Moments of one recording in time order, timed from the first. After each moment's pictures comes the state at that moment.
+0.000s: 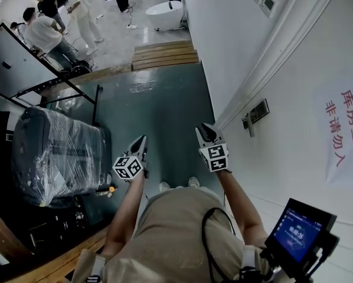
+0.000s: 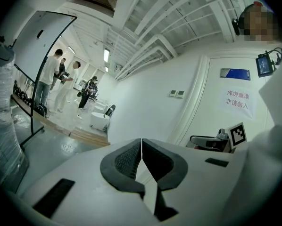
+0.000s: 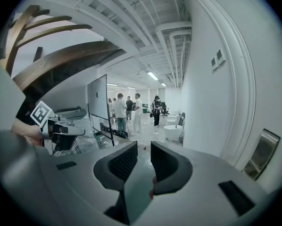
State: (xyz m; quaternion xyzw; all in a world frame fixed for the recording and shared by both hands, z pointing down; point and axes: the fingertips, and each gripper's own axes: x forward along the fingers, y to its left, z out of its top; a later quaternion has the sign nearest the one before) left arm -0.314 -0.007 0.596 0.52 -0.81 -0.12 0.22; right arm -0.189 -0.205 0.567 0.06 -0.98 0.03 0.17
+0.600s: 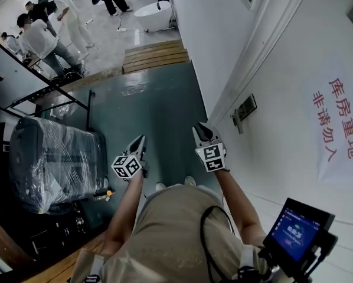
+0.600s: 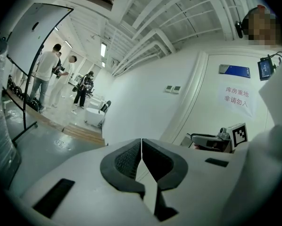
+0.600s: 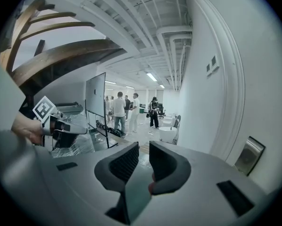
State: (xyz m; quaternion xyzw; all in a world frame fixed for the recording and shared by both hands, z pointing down) left arm -0.287 -0.061 0.606 0.54 -0.79 -0.12 0.24; right arm -0.156 -0.243 0.568 0.08 -0.98 0.00 0.18
